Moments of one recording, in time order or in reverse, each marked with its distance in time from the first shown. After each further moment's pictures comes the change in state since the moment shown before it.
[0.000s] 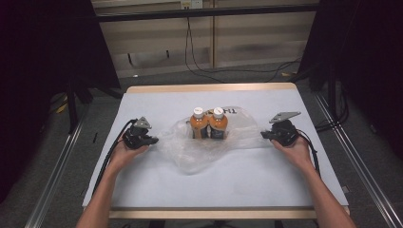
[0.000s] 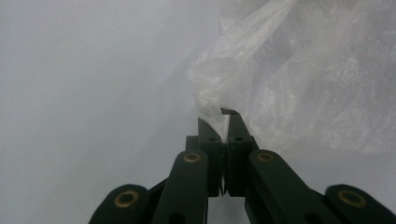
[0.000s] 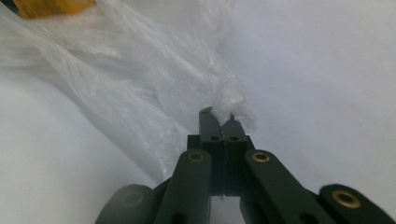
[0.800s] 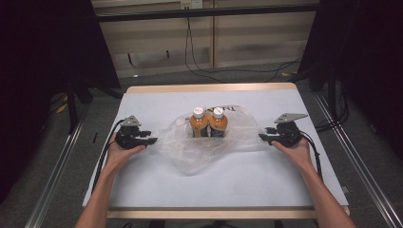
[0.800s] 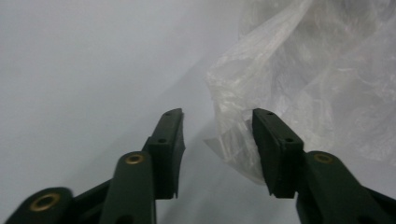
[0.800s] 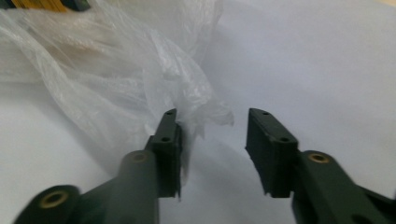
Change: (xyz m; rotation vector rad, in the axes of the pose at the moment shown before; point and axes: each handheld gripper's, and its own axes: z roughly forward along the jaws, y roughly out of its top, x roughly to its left) left arm 0.015 -0.017 -0.024 -0.206 -0.006 -0.122; right arm -0.008 -0.010 -0.006 -0.118 0.035 0.063
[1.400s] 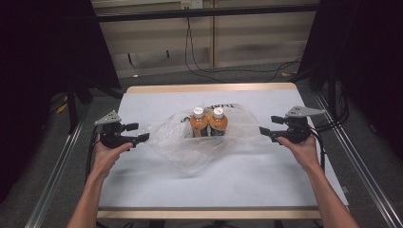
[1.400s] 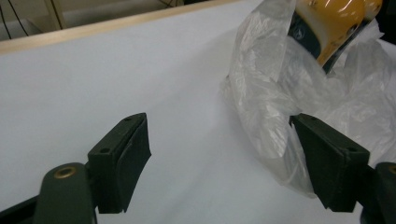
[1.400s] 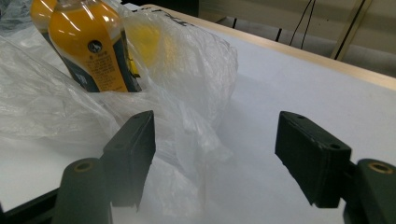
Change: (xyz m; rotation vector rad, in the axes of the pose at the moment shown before) left arm -0.003 0.005 -0.050 -0.214 -0.062 -0.095; right arm 0.014 0.028 -0.045 -0.208 0.038 0.015
